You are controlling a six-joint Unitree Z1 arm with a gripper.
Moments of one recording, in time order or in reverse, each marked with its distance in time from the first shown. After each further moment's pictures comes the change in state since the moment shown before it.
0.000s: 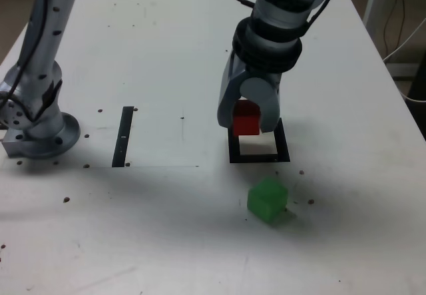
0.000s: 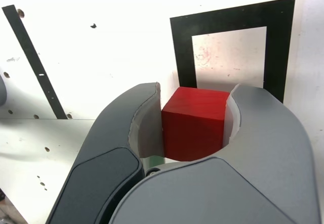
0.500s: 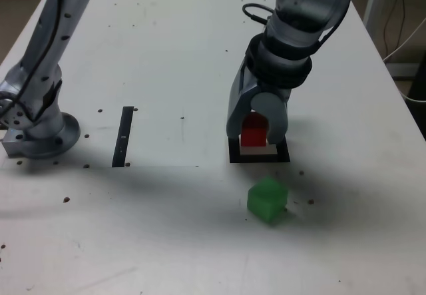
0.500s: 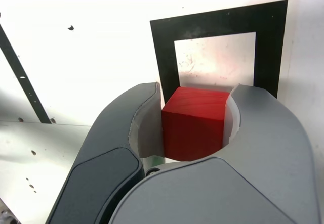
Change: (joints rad) arm 0.012 0.079 -0.030 -0.015 -0.009 0.000
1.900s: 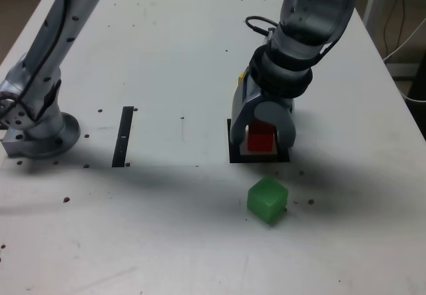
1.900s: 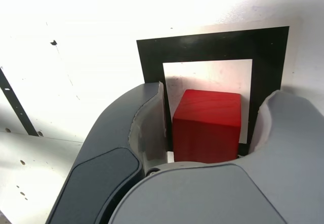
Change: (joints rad) arm 0.034 0.044 0.029 -0.053 -0.003 0.019
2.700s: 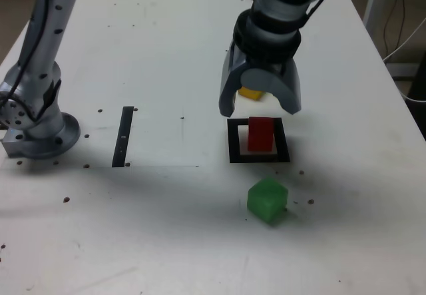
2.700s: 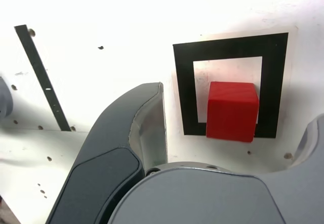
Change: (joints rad) arm 0.000 -0.135 0.002 0.079 0.048 0.000
